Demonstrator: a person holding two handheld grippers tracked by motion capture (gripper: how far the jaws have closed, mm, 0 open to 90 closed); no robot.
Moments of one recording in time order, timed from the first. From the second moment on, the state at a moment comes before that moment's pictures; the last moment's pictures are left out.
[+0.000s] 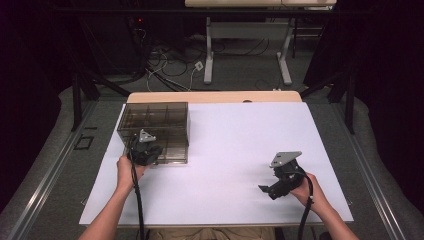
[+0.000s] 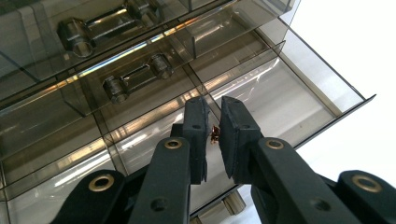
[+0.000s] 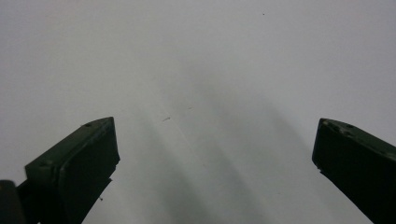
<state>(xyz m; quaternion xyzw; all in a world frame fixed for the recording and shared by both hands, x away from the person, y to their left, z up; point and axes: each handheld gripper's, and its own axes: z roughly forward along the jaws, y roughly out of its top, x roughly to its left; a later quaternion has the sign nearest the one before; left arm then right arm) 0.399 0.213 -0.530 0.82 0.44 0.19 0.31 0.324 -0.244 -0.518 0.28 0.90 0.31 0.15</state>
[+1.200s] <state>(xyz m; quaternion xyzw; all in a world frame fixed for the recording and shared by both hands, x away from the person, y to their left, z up) 0.391 0.217 -0.522 0.81 0.46 0.21 0.31 0.324 -0.244 -0.518 0.28 0.90 0.31 0.15</state>
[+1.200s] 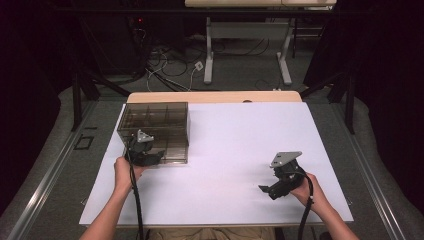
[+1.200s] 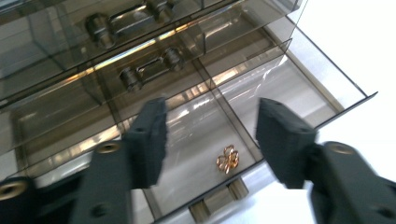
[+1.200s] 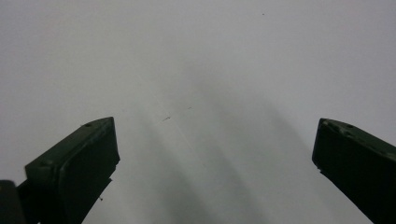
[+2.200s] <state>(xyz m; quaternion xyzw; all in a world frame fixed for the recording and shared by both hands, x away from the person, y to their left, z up) 0.363 0.225 -0.517 0.82 0.44 0.22 0.29 0.324 -0.245 -0.516 0.28 0.89 0.32 0.15</state>
